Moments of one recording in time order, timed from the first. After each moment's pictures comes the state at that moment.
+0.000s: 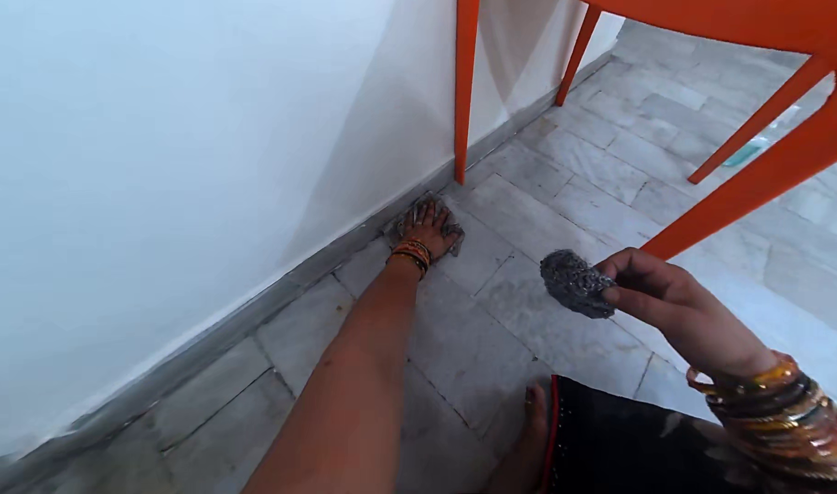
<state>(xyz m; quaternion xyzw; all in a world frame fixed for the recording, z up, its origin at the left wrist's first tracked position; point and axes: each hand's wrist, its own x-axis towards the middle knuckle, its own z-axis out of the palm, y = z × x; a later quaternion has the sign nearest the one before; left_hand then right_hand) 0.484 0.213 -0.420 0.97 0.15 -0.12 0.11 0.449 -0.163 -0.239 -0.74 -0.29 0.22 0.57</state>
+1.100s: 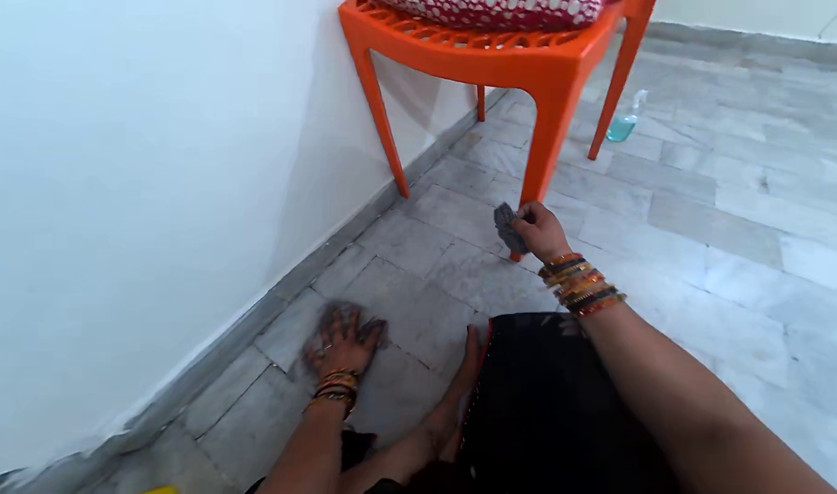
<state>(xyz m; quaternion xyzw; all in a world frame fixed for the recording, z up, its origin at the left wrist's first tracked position) 0.223 0.140 -0.420 0.93 0.35 -0.05 0.11 0.464 -0.191 -0.258 -0.84 -0.11 0.07 0.52</state>
